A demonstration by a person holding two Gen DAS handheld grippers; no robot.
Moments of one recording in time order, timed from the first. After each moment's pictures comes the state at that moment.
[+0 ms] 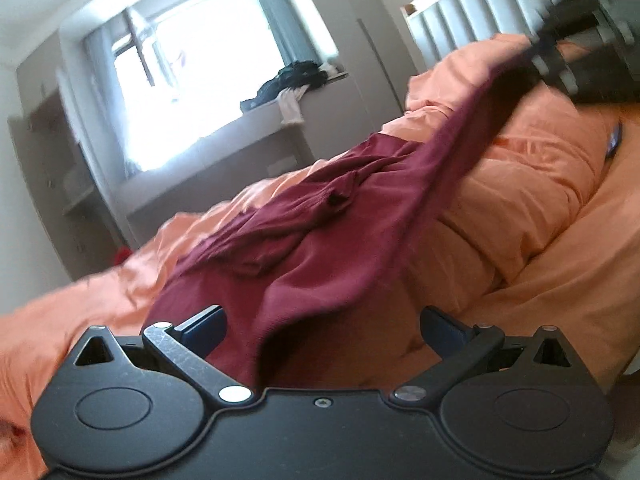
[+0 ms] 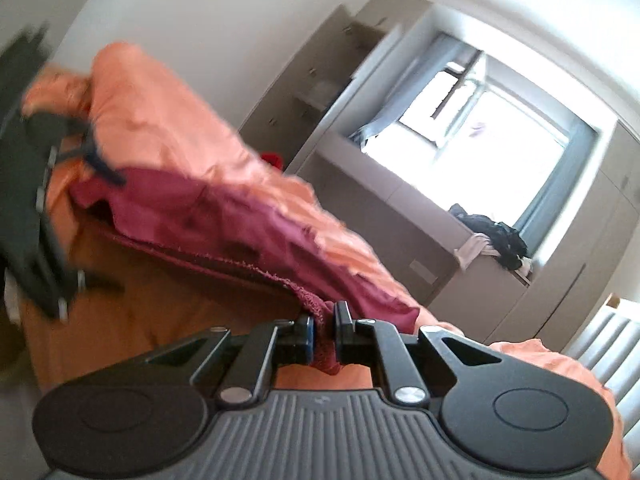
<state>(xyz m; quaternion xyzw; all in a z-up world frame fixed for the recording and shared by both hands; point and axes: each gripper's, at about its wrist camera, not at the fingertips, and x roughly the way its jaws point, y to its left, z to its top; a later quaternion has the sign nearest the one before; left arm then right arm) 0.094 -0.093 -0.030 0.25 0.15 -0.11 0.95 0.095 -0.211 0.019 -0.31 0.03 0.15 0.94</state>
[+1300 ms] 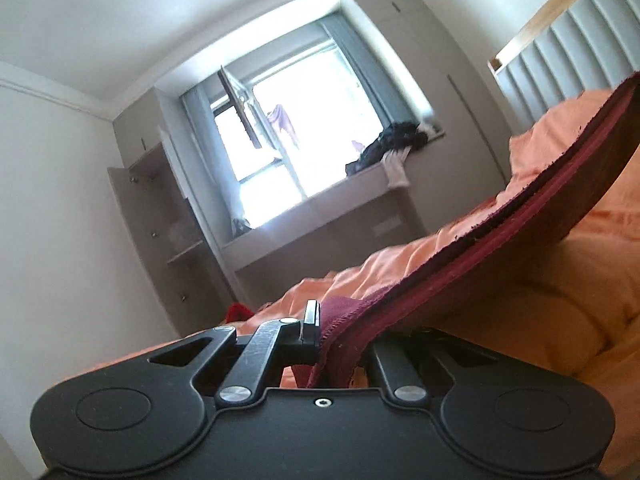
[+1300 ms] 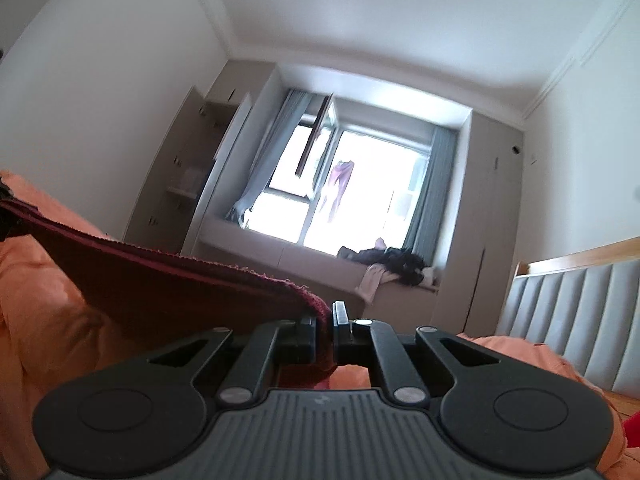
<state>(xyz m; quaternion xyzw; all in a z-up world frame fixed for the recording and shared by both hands) 0.022 -0.039 0.072 0.25 0.02 0.02 0.97 -0.014 -0.274 0.050 -0.14 -0.10 0.02 0.98</state>
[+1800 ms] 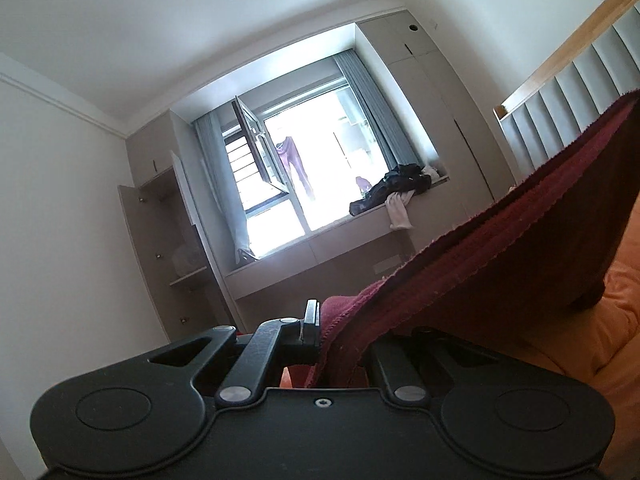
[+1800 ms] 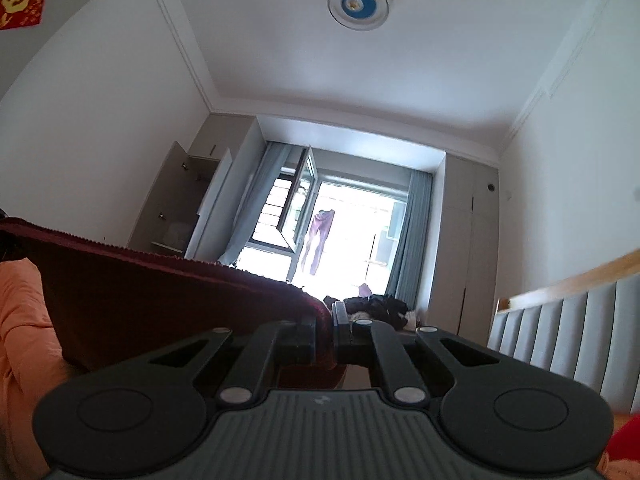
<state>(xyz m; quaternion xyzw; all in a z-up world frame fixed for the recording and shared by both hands) -0.043 -0.048 0.105 0.22 -0.03 0.01 0.97 -0.077 -0.289 0.079 -0.11 -0.17 0.01 0.98</state>
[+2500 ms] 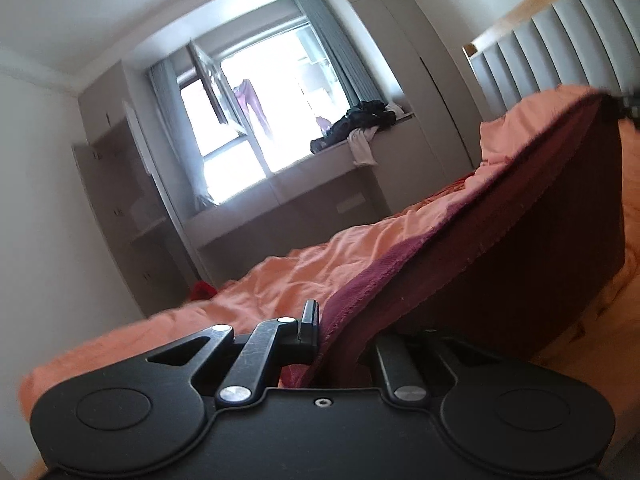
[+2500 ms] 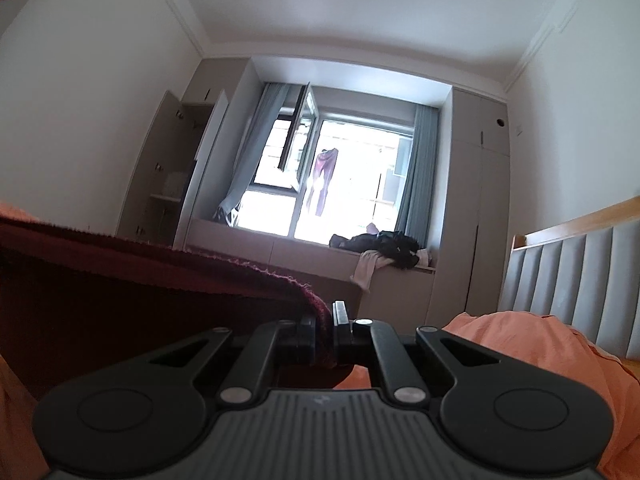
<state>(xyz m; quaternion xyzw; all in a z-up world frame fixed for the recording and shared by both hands) 0.048 -0.020 0.080 0.22 0.08 -0.04 0.97 0.046 -0.297 0.056 -0.10 -0.08 0.01 0.99</state>
